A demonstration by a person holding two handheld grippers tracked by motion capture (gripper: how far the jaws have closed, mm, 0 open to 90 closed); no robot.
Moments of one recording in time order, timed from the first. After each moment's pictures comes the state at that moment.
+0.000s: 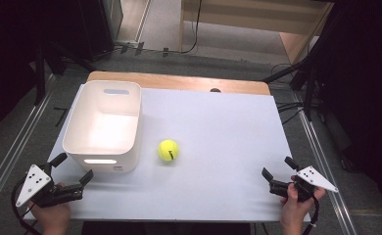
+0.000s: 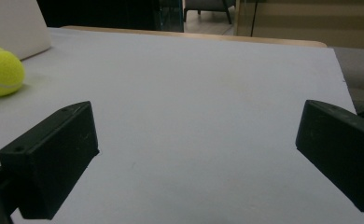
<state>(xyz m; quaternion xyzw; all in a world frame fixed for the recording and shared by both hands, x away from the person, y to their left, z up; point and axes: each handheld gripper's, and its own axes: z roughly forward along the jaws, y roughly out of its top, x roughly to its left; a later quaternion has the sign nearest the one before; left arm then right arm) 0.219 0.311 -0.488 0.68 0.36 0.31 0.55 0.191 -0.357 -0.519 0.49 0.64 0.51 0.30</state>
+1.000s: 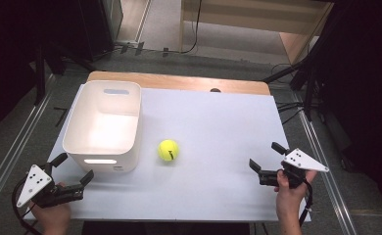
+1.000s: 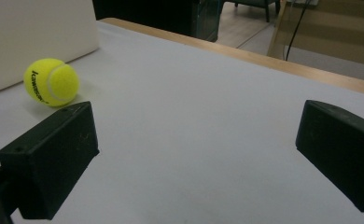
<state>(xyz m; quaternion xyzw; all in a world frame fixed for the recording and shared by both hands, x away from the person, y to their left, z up) 0.219 0.311 -0.488 0.69 0.36 0.31 0.55 0.218 -0.313 -0.459 0.42 0.71 0.50 0.28</state>
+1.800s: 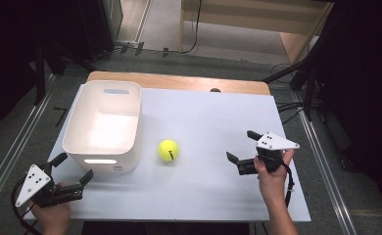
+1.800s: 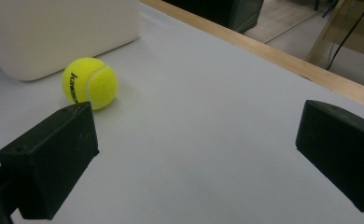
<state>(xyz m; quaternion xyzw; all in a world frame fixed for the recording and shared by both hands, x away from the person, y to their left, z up) 0.219 0.312 -0.488 0.68 0.36 0.31 0.56 0.257 -0.258 -0.434 0.36 0.77 0.47 0.24</state>
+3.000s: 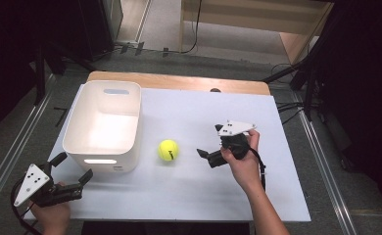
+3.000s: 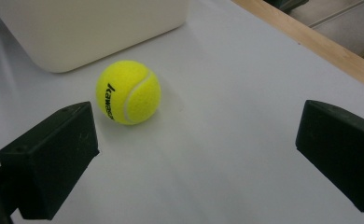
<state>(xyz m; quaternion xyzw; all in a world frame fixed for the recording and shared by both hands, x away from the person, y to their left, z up) 0.221 0.313 -0.488 0.68 0.37 0.30 0.56 0.297 -0.183 -0.426 0.31 0.83 0.42 0.17</state>
